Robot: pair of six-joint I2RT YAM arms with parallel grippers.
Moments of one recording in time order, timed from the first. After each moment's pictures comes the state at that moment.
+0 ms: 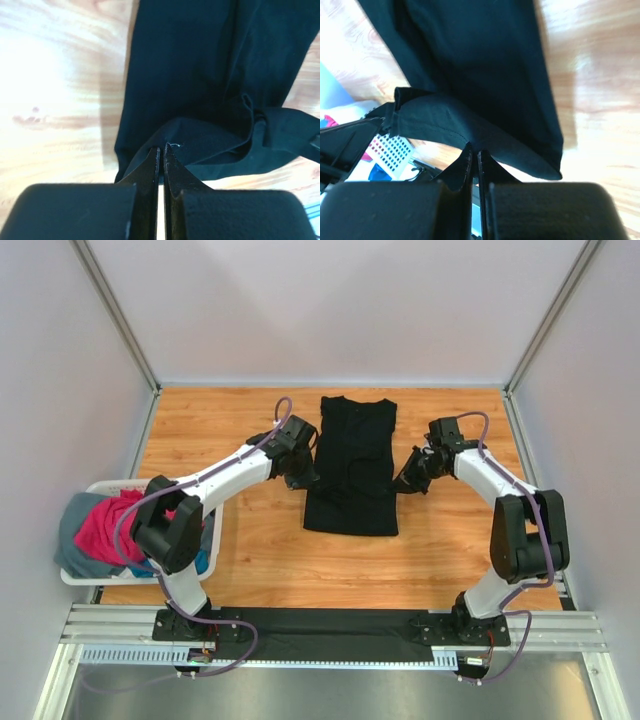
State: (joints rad) left arm -0.63 1.75 1.33 -0.61 -0.02 -0.82; right arm 0.15 1.63 1.11 -0.61 -0.49 0.75
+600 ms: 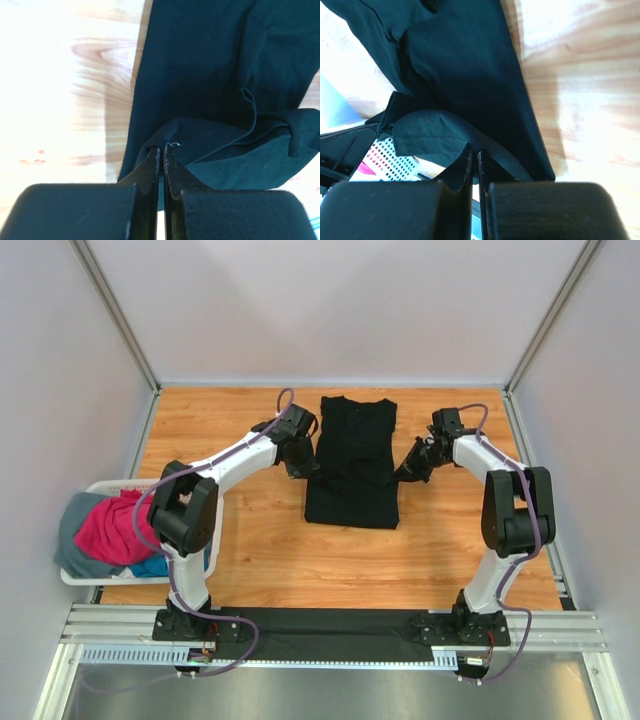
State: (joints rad) left arm -0.56 1.90 1.47 -0.61 0.02 -0.76; right arm 0.09 1.82 1.24 -0.58 -0.51 0.72
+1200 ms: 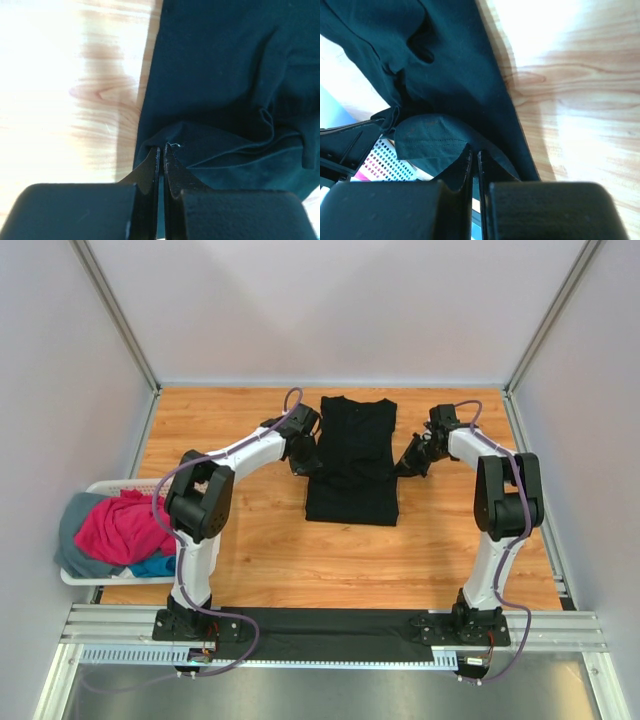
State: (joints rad) left arm -0.54 2.05 1.57 -0.60 0.03 -0.70; right arm 0.07 1.97 1.36 -0.58 -0.52 0.68
